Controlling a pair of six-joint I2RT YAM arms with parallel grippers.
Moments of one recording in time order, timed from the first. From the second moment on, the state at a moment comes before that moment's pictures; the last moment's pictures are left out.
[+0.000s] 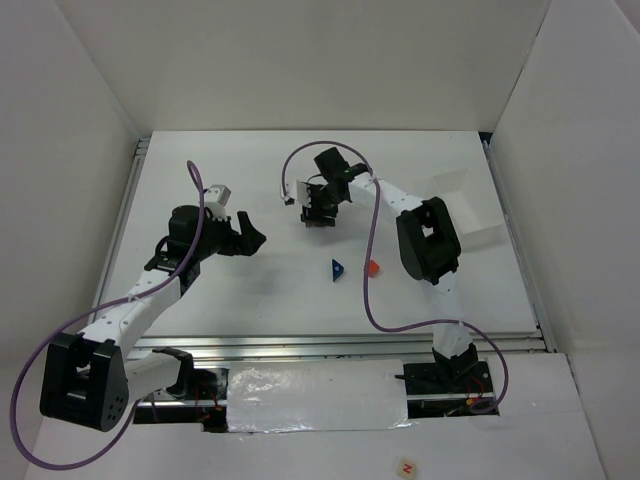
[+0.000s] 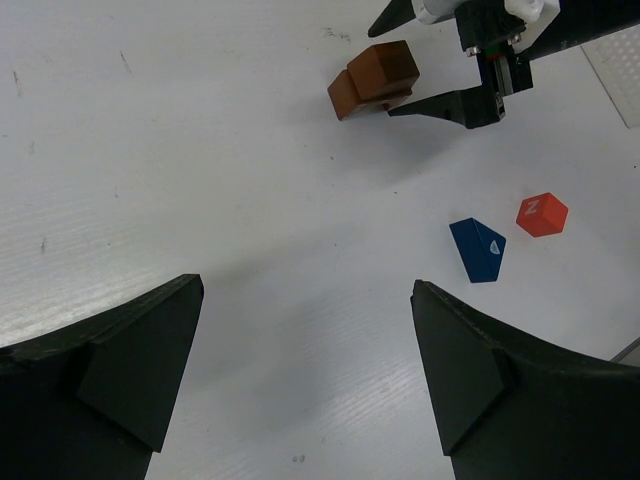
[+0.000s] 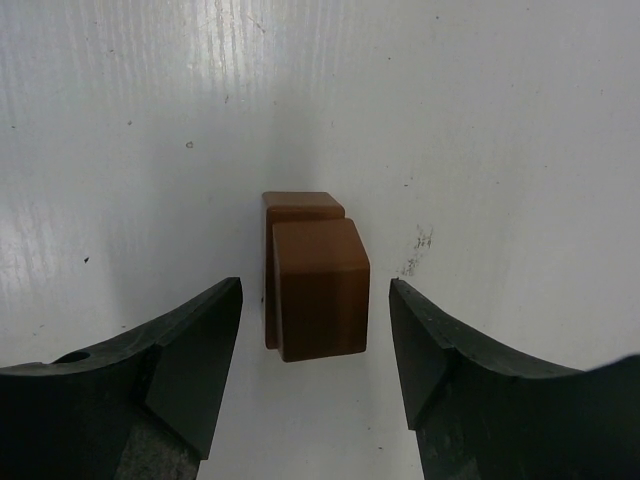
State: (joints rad) left arm -0.19 1.13 0.63 0.04 0.33 -0.29; right arm 0.53 2.22 1.82 -0.64 -0.38 -1.06
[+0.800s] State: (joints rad) left arm -0.20 1.01 0.66 -0.04 0.32 -0.29; right arm 0.49 1.52 1.19 -0.23 -0.37 -0.65
